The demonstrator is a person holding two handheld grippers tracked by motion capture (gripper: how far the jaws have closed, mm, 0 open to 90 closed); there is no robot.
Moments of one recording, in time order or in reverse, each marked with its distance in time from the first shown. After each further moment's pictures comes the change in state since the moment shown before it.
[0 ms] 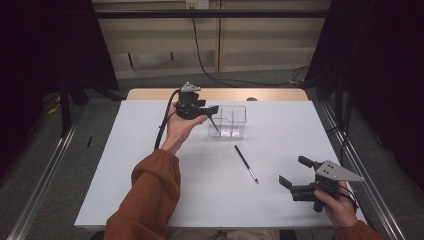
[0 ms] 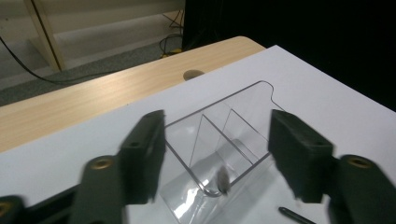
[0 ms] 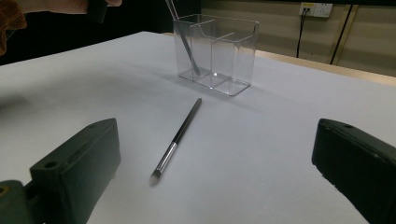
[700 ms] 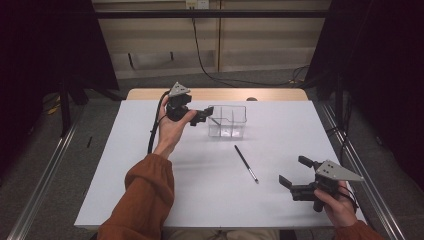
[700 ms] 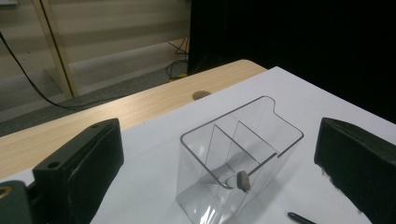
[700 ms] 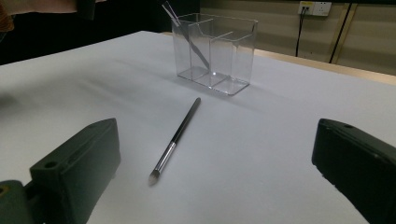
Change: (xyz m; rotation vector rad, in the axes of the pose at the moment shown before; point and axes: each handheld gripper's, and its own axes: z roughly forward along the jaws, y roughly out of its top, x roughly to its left) left arm 0.008 -0.007 -0.030 -0.106 0.032 0.042; right arm -0.001 0.000 0.001 0.003 -0.004 0.002
